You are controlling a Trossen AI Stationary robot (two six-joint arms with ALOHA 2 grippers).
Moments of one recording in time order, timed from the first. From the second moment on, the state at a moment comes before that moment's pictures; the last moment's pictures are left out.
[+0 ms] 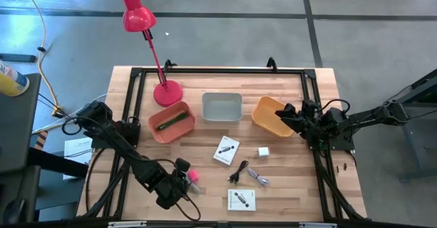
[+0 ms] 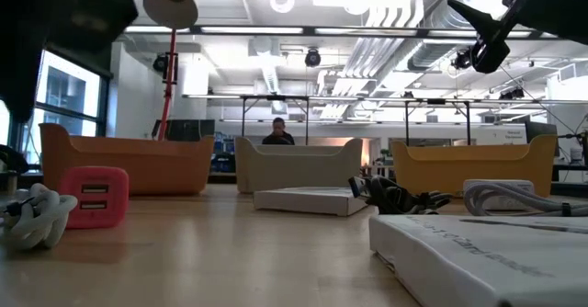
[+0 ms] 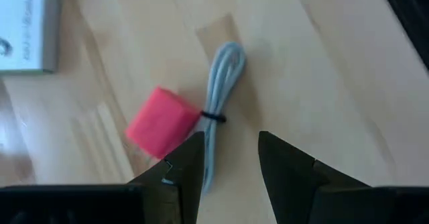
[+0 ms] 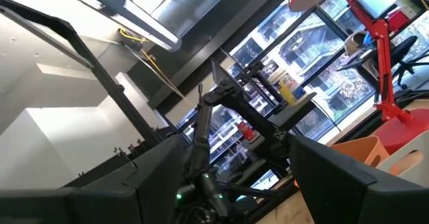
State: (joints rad) left arm -0.65 1.71 1.07 -0.56 -0.26 -0.25; right arm 0.13 0.46 0.02 0.85 0.18 0.70
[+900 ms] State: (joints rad) left arm -0.56 1.75 1.06 -0.59 -0.19 -0.14; right arm 0.13 0.46 0.02 0.82 0.17 0.70
